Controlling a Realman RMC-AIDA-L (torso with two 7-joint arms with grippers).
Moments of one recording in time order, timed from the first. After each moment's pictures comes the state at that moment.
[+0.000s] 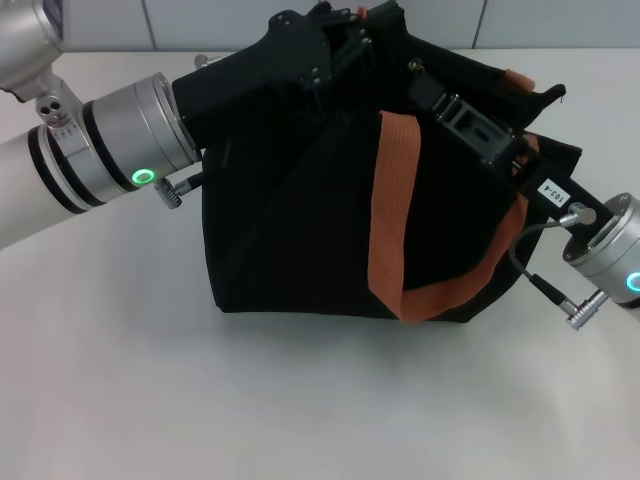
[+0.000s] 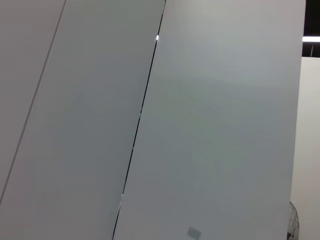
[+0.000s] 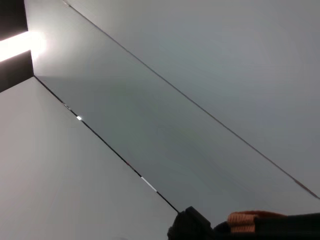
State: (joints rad) left arm -0.79 -2.08 0.83 0.21 1.38 1.62 -1.06; right arm 0.60 2.09 -0.19 0.07 -1.85 -1.68 1.28
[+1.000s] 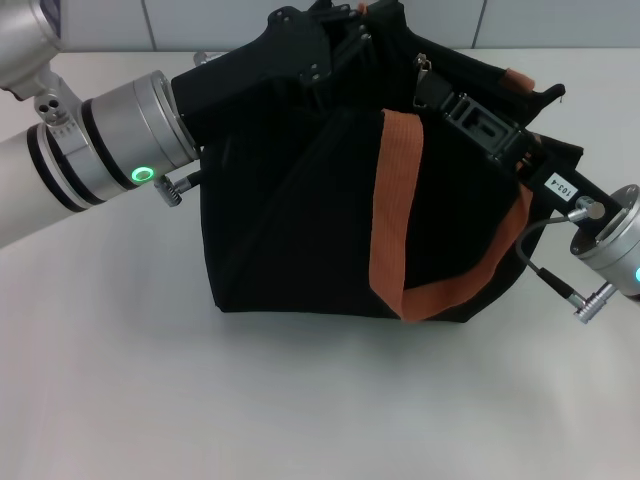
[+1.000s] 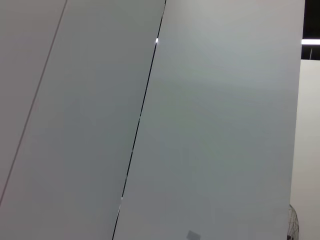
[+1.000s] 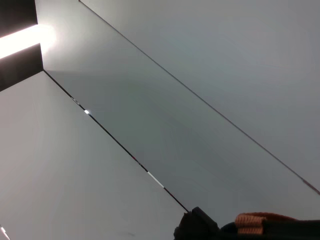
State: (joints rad) left arm -0.79 -2.08 0.83 0.21 1.38 1.62 -1.06; right arm 0.60 2.08 -0.20 0.03 -1.85 -1.71 1.31
